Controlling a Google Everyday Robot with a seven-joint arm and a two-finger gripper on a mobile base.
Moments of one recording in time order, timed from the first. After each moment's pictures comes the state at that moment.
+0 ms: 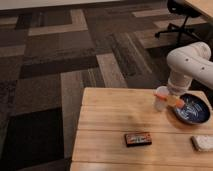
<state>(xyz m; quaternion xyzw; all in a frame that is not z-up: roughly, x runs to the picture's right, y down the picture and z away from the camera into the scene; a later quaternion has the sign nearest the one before) 0.316 0.037 0.698 -0.28 0.16 0.23 0.92</state>
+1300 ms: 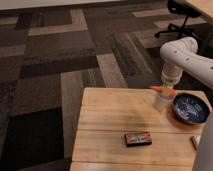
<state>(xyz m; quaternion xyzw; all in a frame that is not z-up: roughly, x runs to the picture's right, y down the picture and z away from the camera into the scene) 0.319 0.021 0.751 -0.29 0.15 0.20 0.92</state>
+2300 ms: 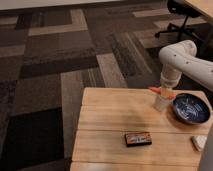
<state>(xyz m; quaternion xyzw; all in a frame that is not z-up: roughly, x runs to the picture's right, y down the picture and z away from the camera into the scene) 0.313 0.027 0.749 -0.28 0.15 0.21 0.93</state>
